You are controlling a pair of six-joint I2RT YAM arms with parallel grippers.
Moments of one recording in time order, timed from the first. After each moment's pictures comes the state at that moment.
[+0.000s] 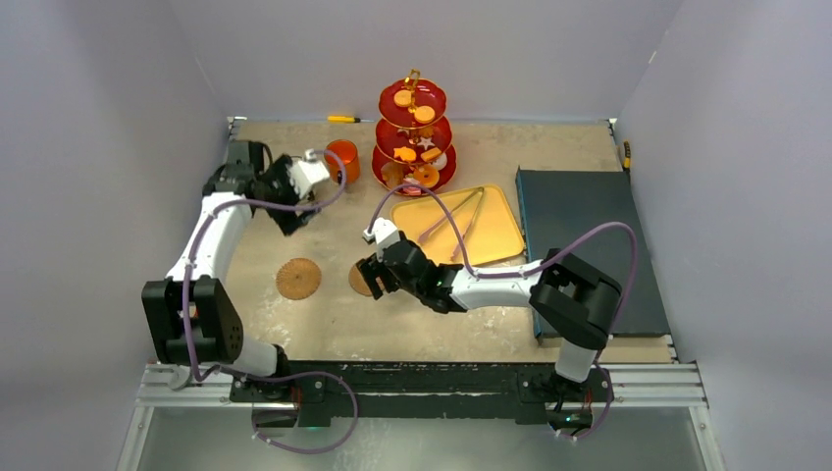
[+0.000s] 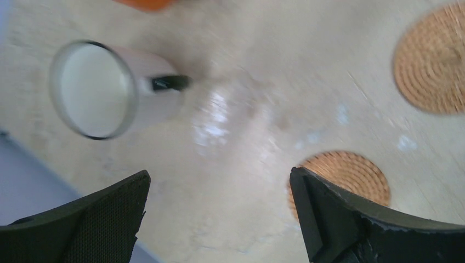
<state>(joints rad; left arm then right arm) 0.06 1.43 1.12 -0.71 0.40 1.01 1.09 1.78 0.97 0.28 0.25 0.23</state>
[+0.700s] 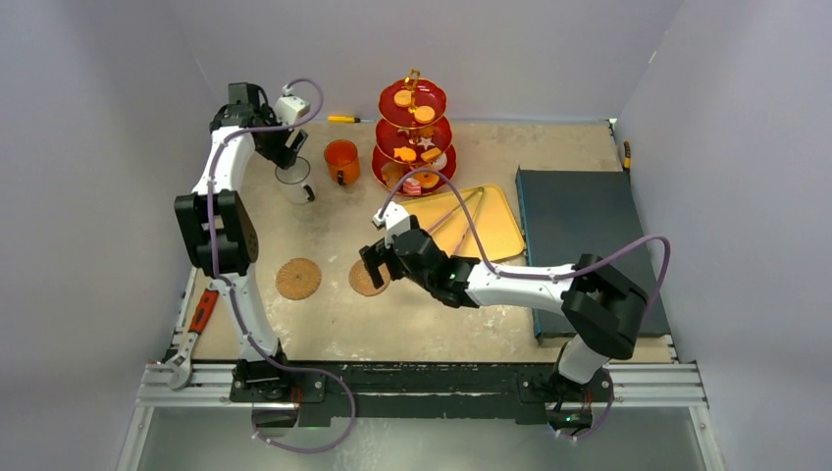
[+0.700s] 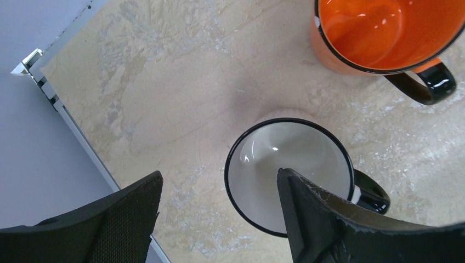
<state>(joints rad) 0.12 2.09 1.92 -0.71 0.27 0.68 1.07 1.64 0.97 0.23 0.29 0.23</state>
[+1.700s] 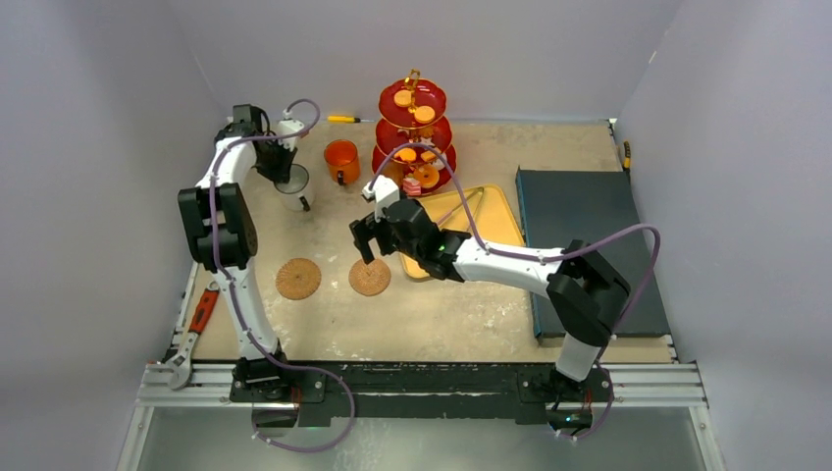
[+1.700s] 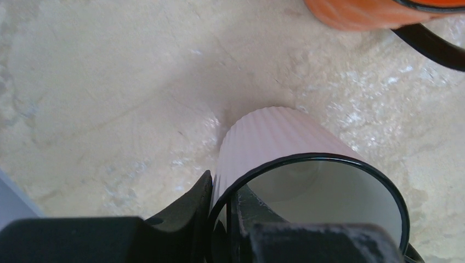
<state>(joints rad) 0.16 2.19 1.86 -0.72 0.32 0.66 0.98 1.74 1.18 0.15 0.16 0.19</state>
